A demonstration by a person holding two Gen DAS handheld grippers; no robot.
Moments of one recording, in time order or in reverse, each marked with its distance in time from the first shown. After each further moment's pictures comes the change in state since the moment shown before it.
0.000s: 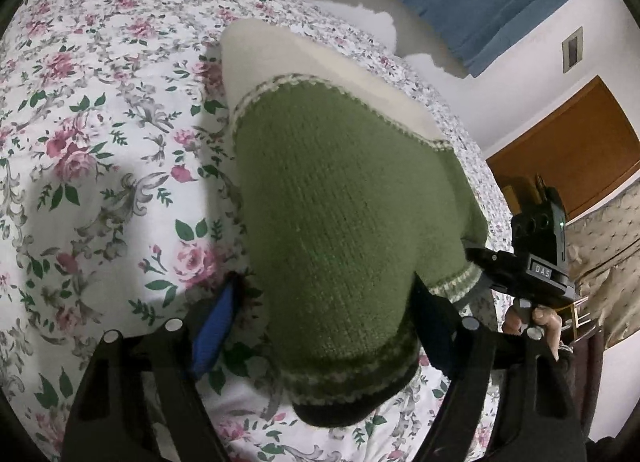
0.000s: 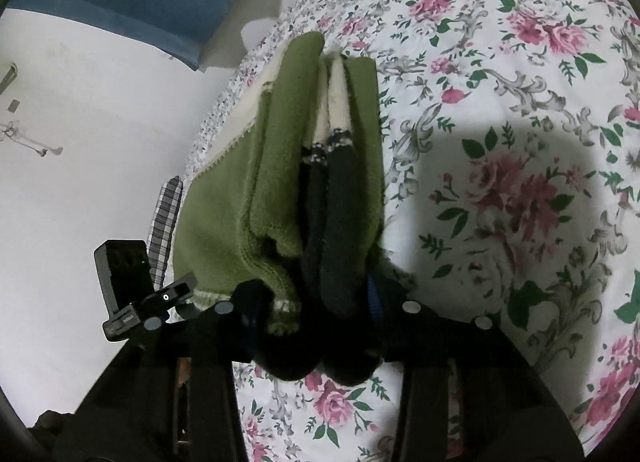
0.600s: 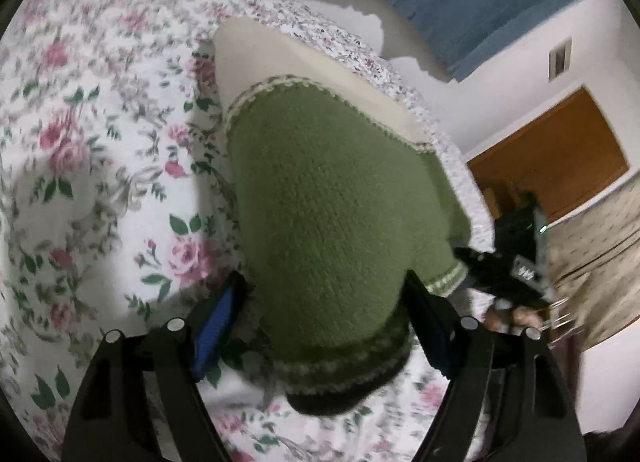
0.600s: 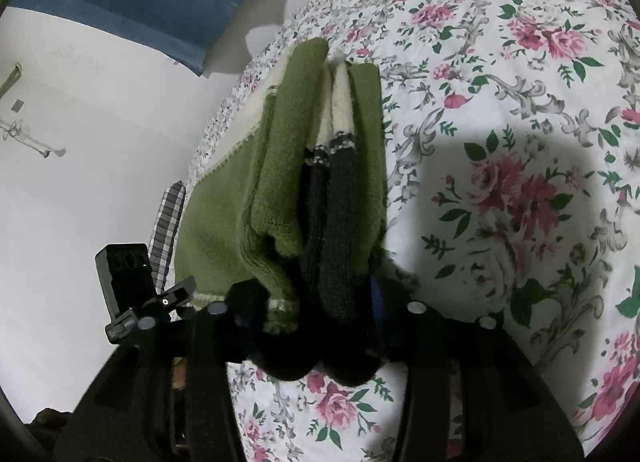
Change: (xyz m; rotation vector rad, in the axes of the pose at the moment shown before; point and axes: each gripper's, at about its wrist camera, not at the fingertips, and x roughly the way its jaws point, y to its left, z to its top) left arm -0.013 0.015 0.004 -0.051 0.017 -0.117; right arm -0.004 0.005 -0.001 -0.016 -0.017 -0.002
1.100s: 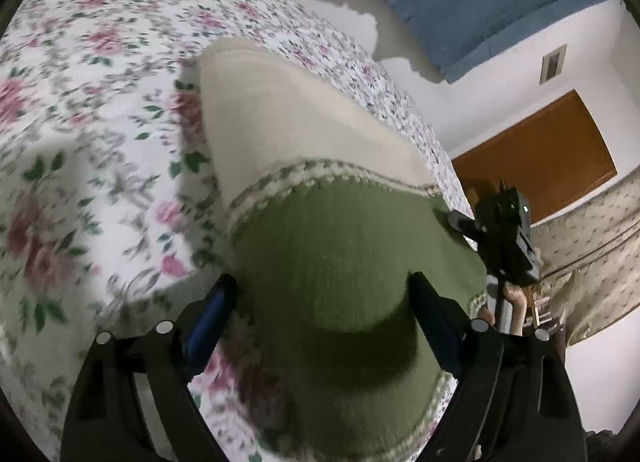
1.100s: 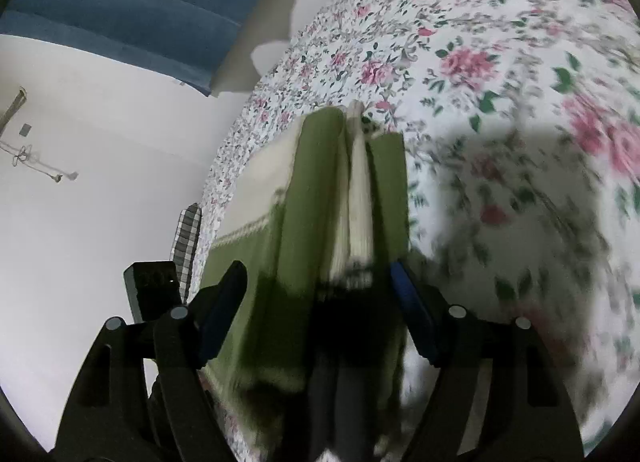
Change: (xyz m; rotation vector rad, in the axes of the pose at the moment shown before) left arm 0.024 0.014 0.053 0.025 0.050 -0.059; right arm 0.030 -0.006 0.078 0.057 0.000 0.067
